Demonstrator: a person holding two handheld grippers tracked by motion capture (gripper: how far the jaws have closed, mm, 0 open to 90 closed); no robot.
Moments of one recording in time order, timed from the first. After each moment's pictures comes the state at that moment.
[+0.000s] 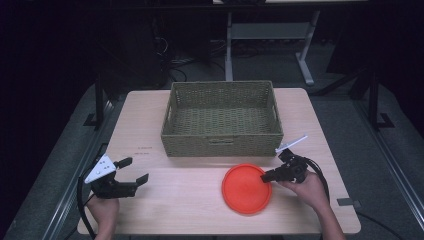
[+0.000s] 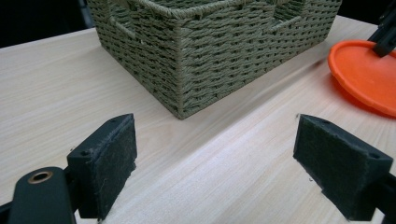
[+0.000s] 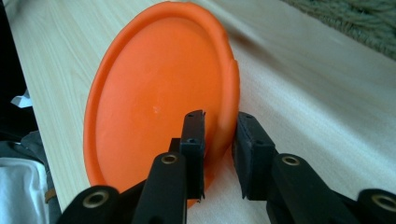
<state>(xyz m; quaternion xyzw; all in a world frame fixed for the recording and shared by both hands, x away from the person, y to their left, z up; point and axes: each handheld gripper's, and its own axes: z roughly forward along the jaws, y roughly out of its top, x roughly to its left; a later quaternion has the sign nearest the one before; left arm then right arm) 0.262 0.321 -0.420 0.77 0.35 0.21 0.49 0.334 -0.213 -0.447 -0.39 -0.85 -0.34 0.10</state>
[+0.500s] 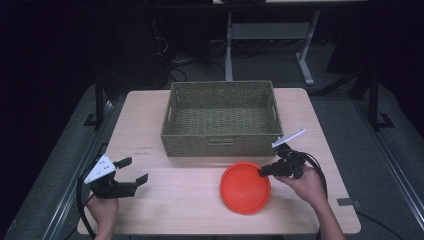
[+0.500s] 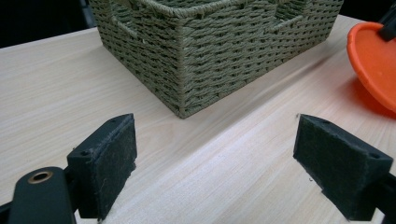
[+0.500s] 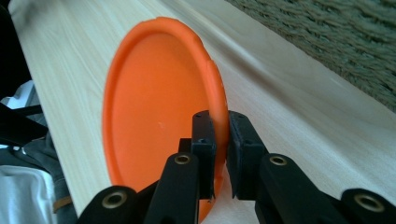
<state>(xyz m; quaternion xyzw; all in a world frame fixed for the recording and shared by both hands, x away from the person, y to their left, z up) 0.262 0.322 -0.421 0.77 0.35 0.21 0.49 0.333 -0.199 -0.418 -0.38 -0.85 -0.35 0.07</state>
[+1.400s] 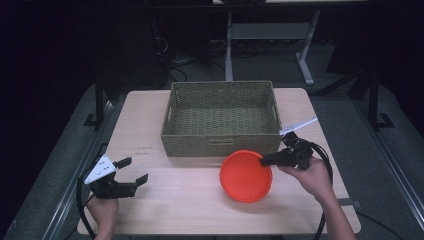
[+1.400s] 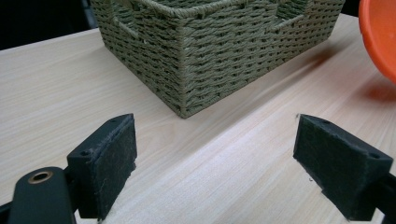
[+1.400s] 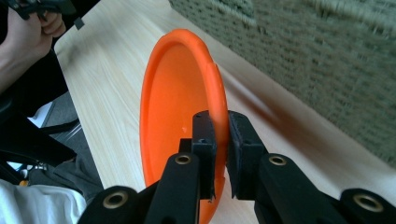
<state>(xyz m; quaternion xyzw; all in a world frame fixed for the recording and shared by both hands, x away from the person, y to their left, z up) 0.261 0.321 -0.420 0.77 0.35 0.21 0.49 0.330 -0.204 -0.369 -0.38 -0.84 -0.39 0.06</state>
